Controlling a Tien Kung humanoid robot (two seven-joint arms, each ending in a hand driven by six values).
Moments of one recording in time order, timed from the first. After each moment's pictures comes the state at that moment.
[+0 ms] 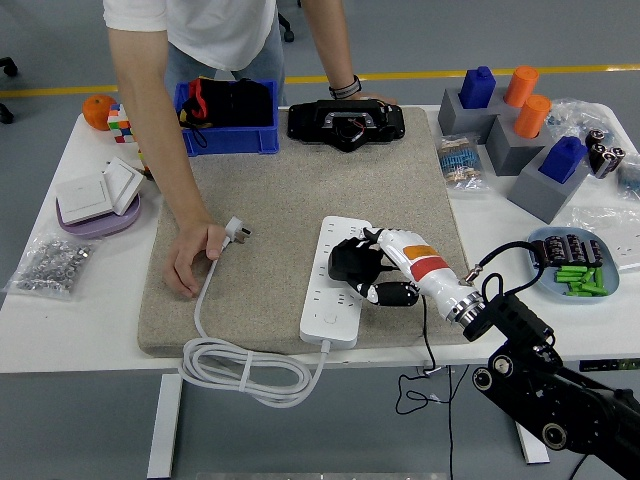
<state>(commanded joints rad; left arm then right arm) -0.16 0.05 -1.39 -0.18 1.41 -0.09 0.35 0.41 -0.14 0.70 1.10 -1.79 -0.36 0.24</state>
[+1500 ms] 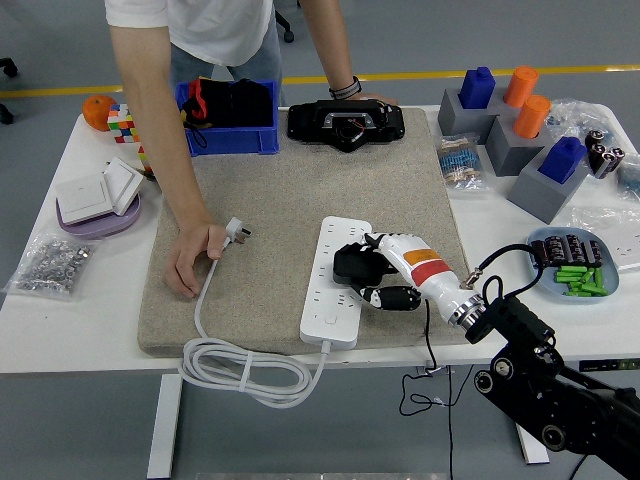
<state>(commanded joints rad) -0.16 0.04 -1.40 -0.18 1.42 -0.09 0.35 0.41 -0.14 0.68 1.05 -1.83 -0.36 0.26</state>
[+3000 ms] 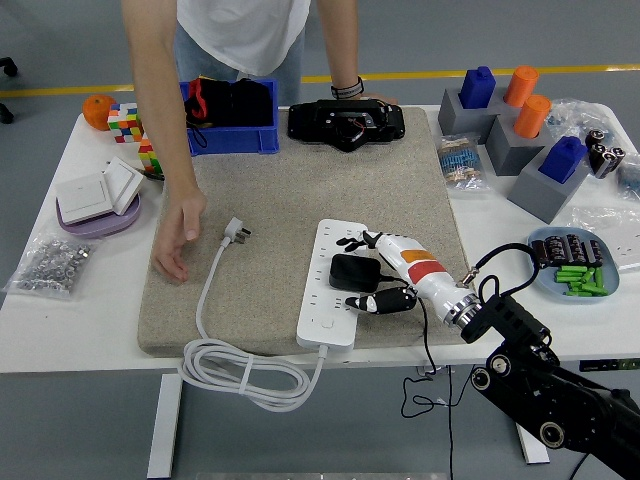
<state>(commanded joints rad) -0.15 0.04 -1.40 -0.18 1.42 -0.09 0.35 0.42 -0.13 0.68 1.09 -1.75 -0.33 0.22</state>
